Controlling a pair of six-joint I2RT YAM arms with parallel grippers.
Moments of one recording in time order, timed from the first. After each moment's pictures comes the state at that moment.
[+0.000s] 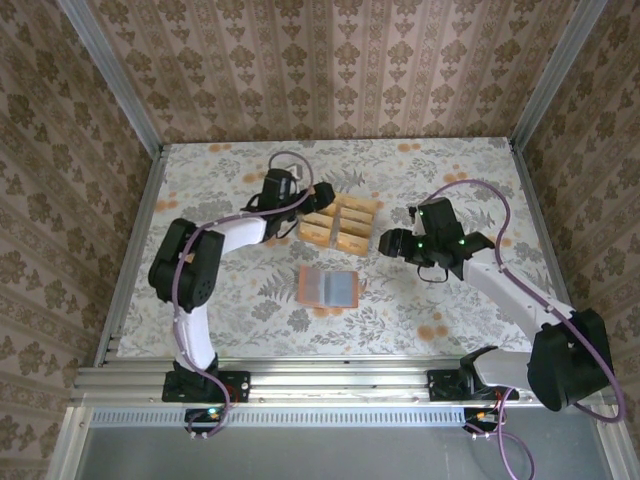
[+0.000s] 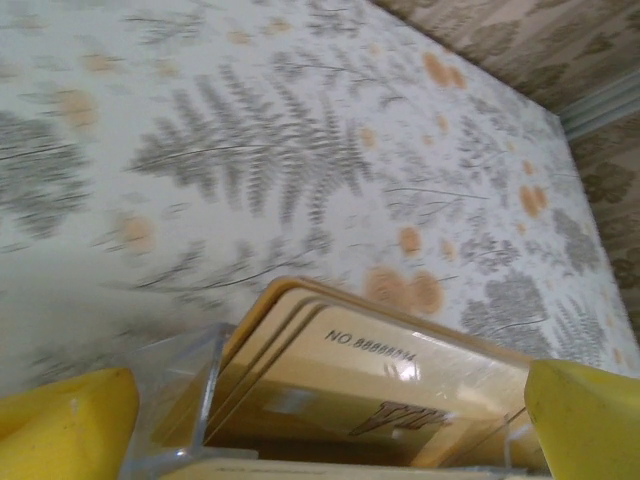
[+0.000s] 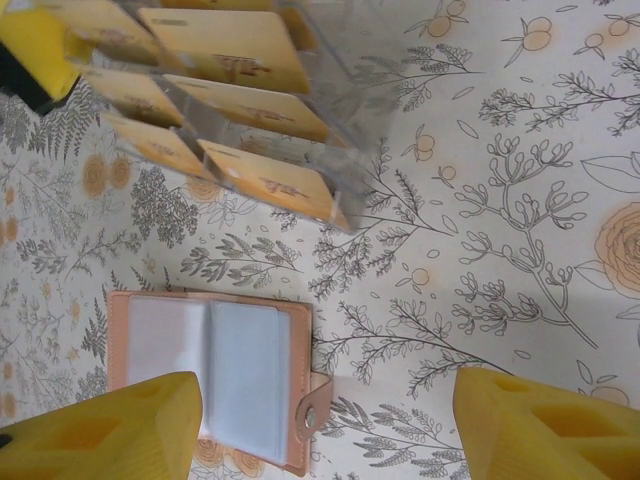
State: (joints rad) left arm -0.52 1.94 1.19 0.25 0.25 -0.68; right arm 0.32 1.24 0.84 -0.49 -0.24 0.58
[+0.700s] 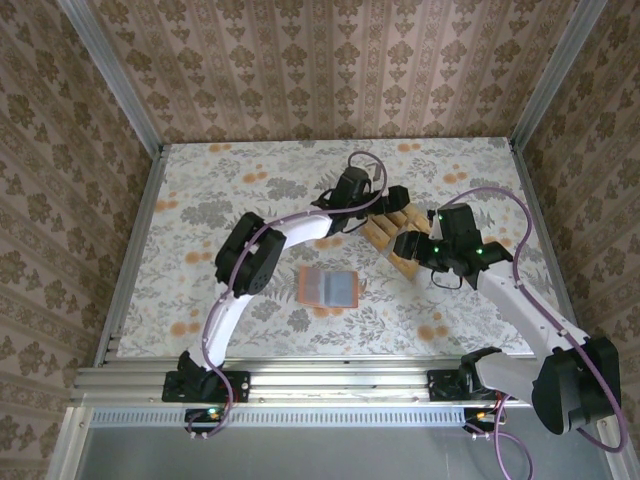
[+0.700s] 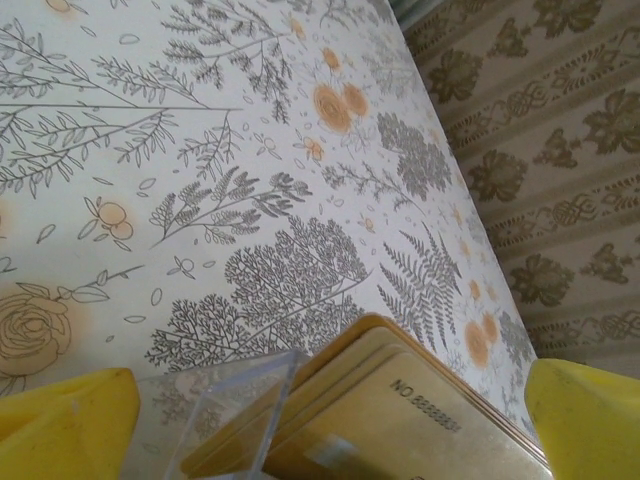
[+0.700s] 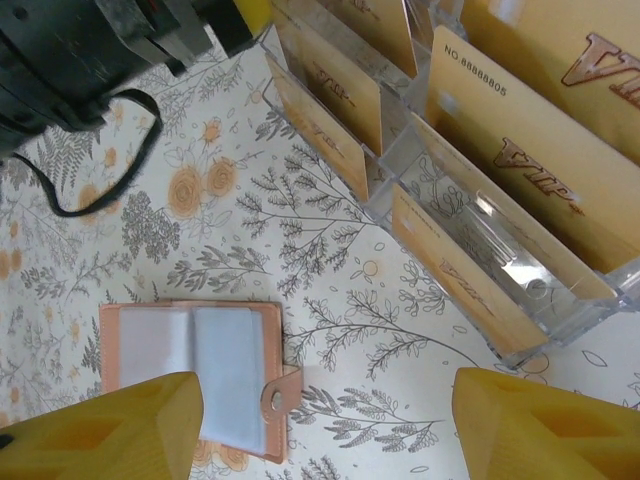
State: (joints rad) left arm -0.77 2.33 1.73 0.18 0.32 -0.76; right arm 0.23 1.13 0.79 -0.53 -0.26 0.58
